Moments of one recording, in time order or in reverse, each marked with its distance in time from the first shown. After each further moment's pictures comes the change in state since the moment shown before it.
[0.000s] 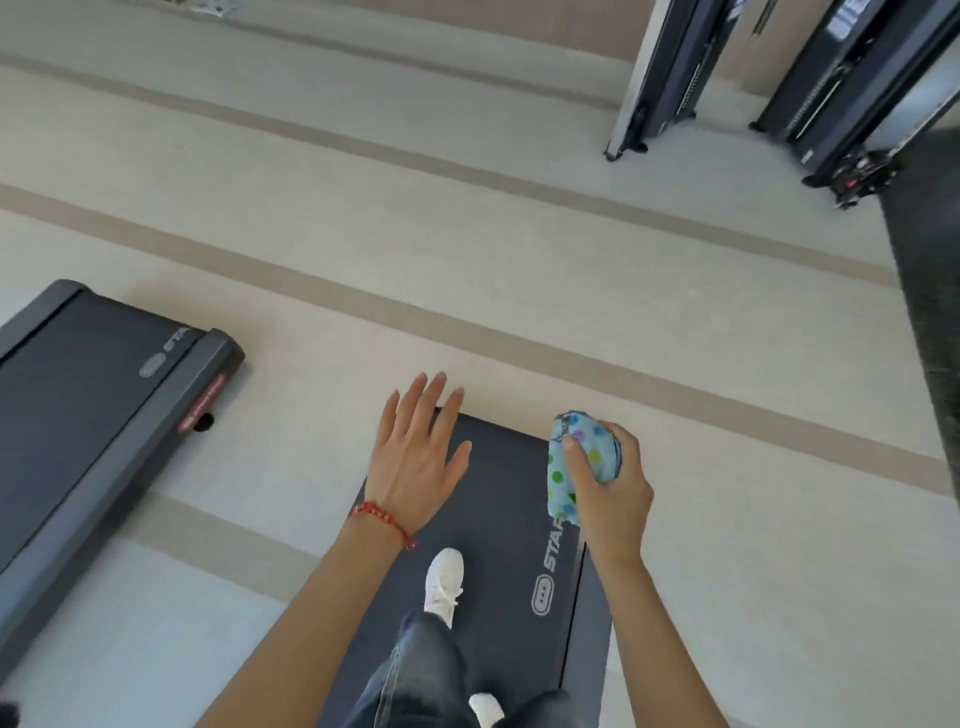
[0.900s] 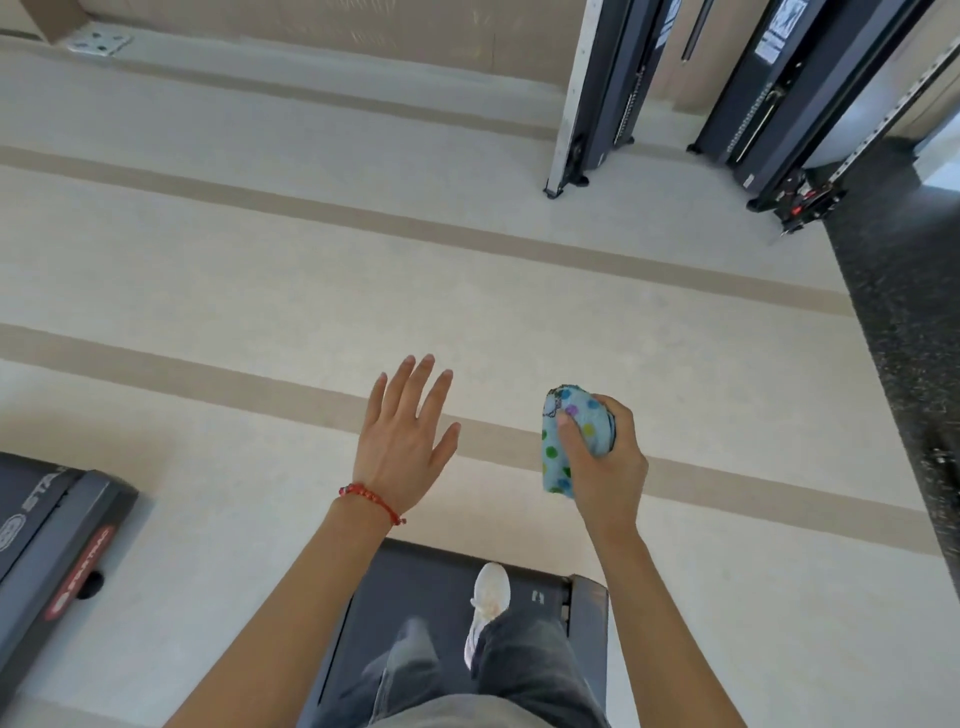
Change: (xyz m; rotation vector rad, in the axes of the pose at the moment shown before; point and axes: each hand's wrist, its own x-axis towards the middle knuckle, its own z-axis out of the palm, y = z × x) left_hand 0.412 -0.025 0.111 -0.021 0.020 0.133; right_hand 0.399 -0.078 0.069 0.031 0.100 -0.056
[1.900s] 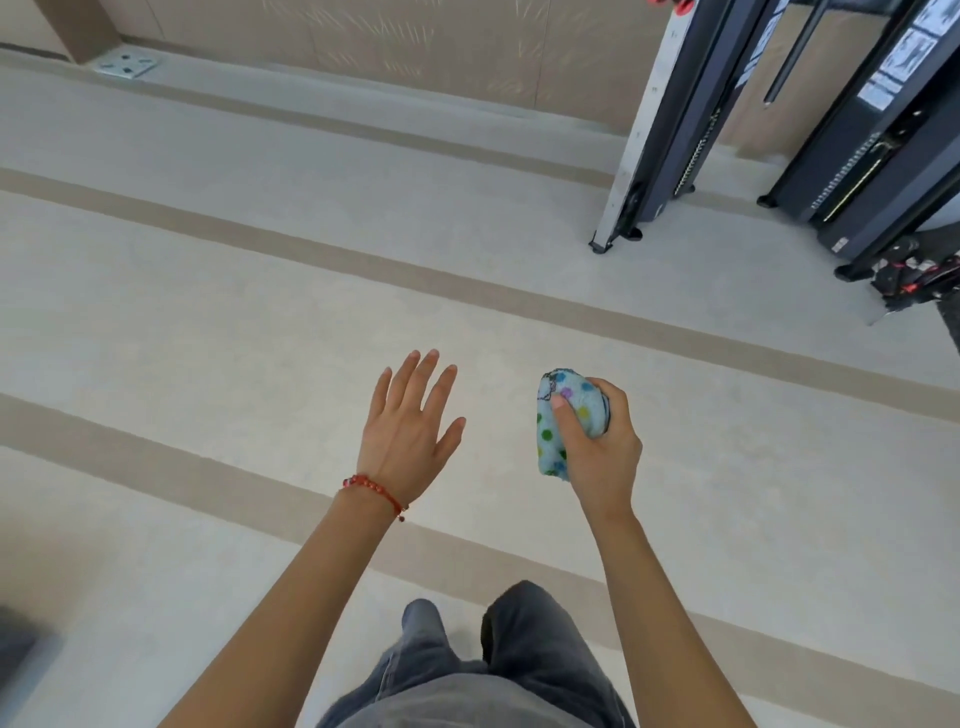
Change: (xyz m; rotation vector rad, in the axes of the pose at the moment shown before) left_hand 0.317 -0.205 0.234 0.050 -0.008 -0.084; right_hand 0.375 0.075 0.273 0.052 -0.103 -0.079
